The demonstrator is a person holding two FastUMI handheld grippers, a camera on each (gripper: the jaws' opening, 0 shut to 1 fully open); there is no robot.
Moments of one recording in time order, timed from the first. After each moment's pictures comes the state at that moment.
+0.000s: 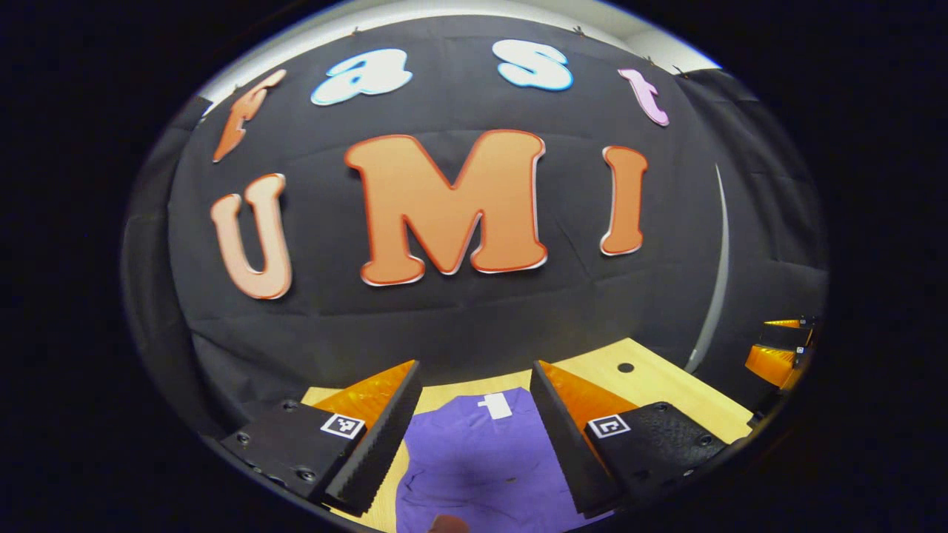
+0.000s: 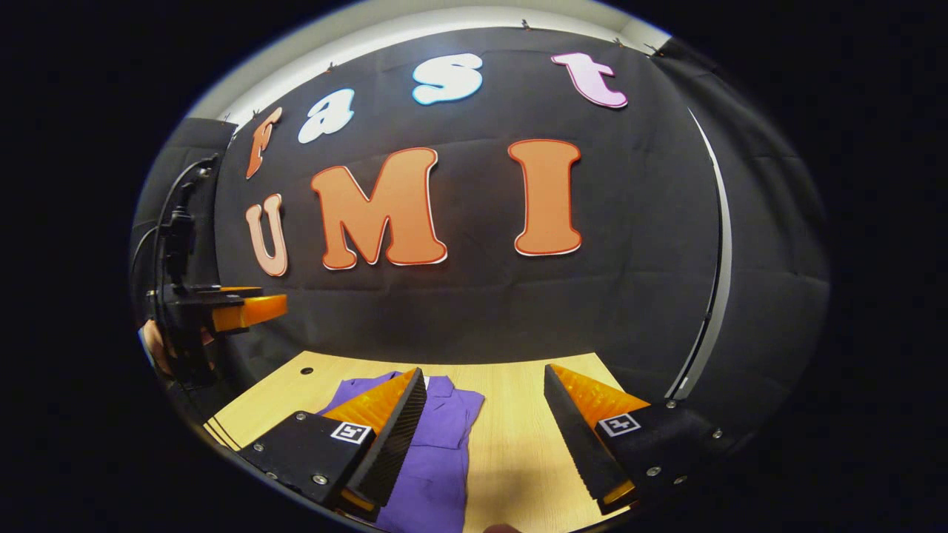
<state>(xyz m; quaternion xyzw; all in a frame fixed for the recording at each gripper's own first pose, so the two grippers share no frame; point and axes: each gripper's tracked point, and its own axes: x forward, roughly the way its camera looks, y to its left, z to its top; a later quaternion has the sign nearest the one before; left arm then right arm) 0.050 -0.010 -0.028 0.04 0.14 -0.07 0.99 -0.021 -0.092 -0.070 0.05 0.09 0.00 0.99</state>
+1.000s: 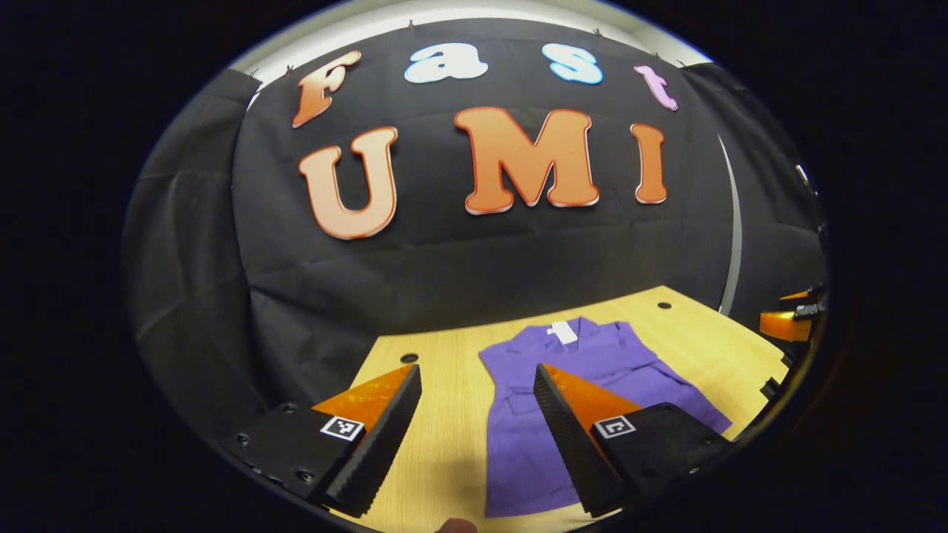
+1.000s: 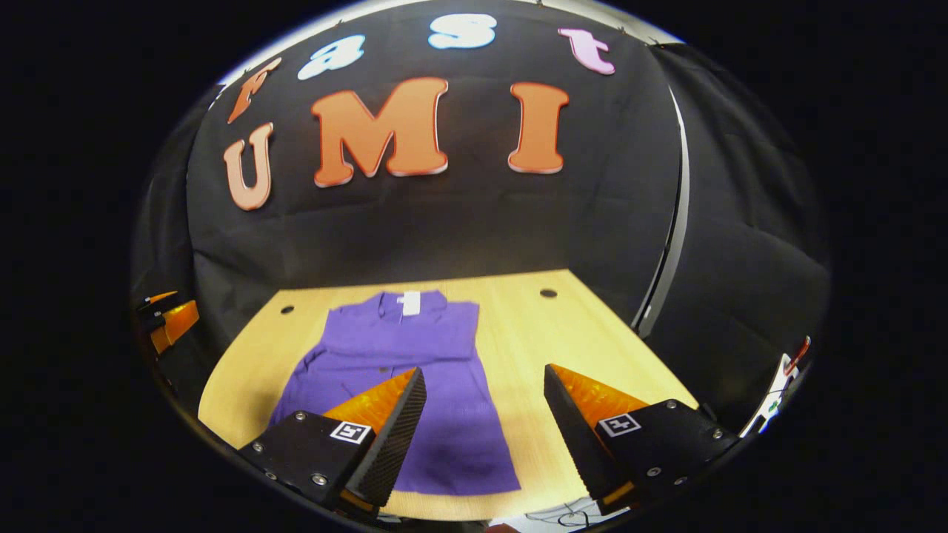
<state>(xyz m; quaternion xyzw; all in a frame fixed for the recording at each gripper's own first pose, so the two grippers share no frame) -0.085 0.160 -0.155 0.07 0.22 -0.04 0.97 -0.129 0.004 -0.193 0.04 0.26 -0.08 0.96</state>
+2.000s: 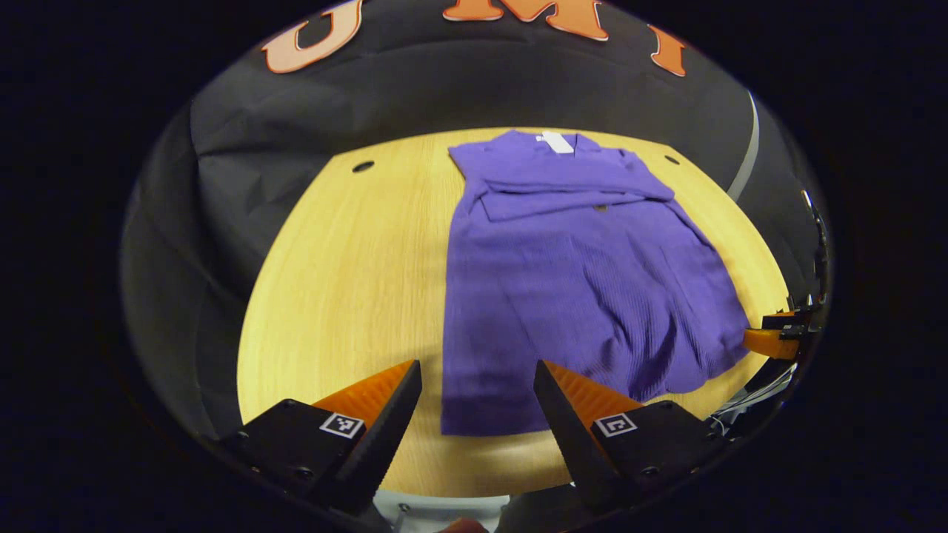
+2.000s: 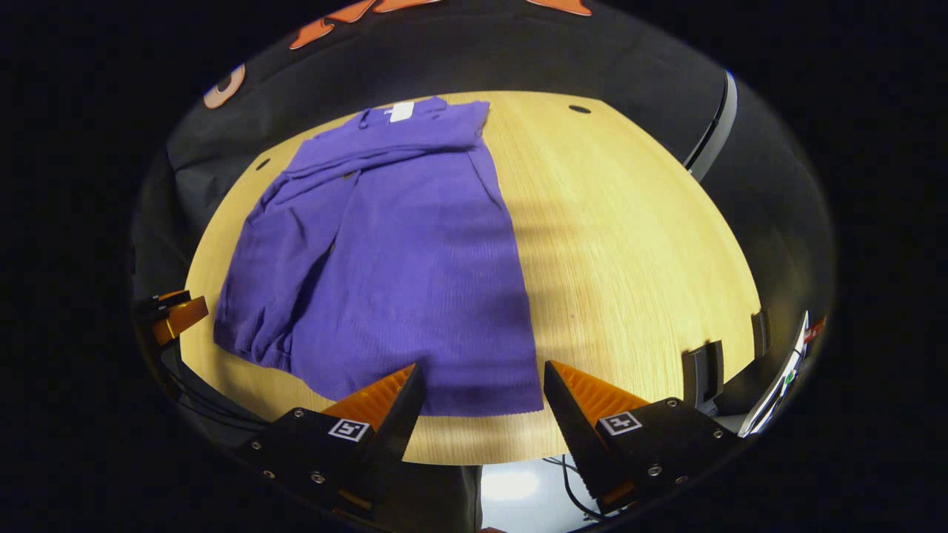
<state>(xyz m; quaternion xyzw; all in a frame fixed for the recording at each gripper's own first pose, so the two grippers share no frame) -0.144 0.167 -0.391 0.04 0.55 -0.04 0.83 -0.191 0.017 -0.395 0.06 0.55 -0.04 0.83</state>
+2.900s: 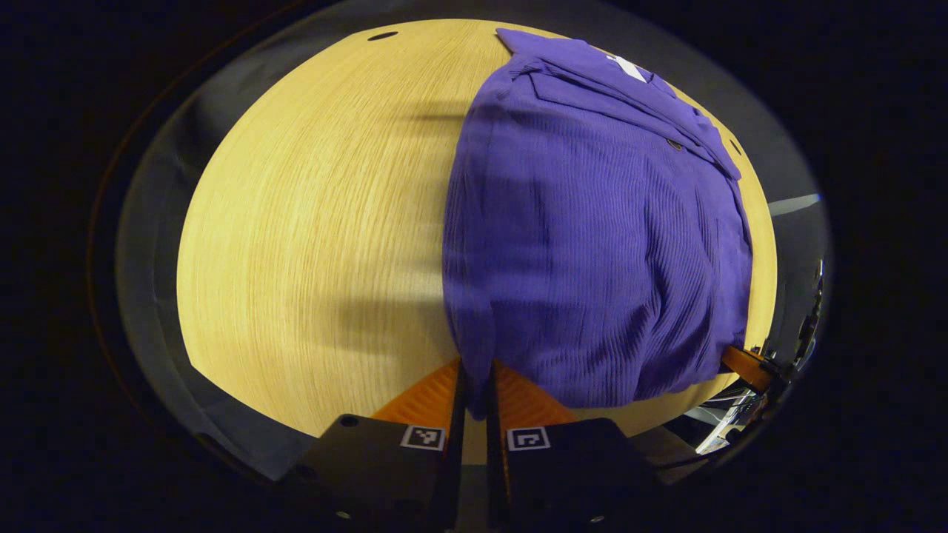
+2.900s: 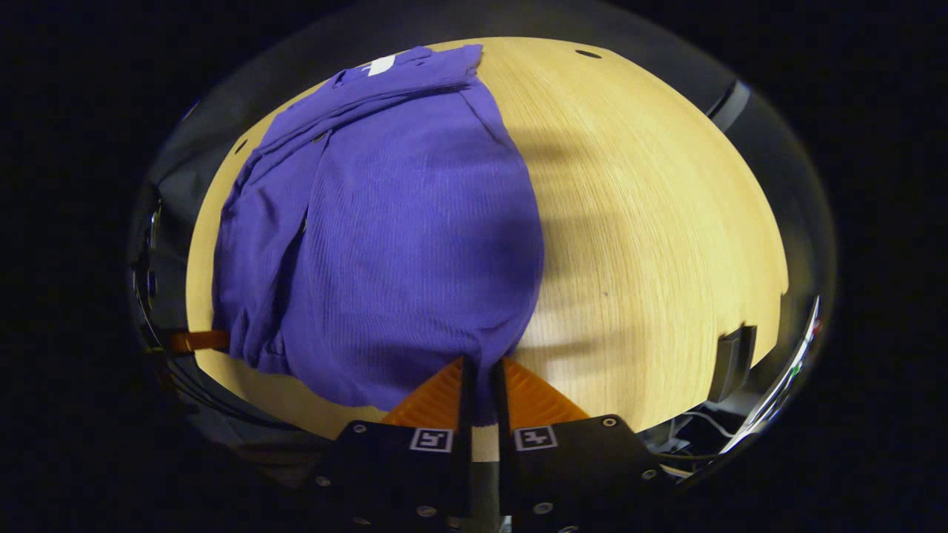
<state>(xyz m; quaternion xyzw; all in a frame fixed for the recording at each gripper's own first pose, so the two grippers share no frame) -0.170 0.185 -0.428 -0.07 0.73 -0.01 0.68 -0.194 0.030 -0.418 0.13 0.65 -0.03 0.75</state>
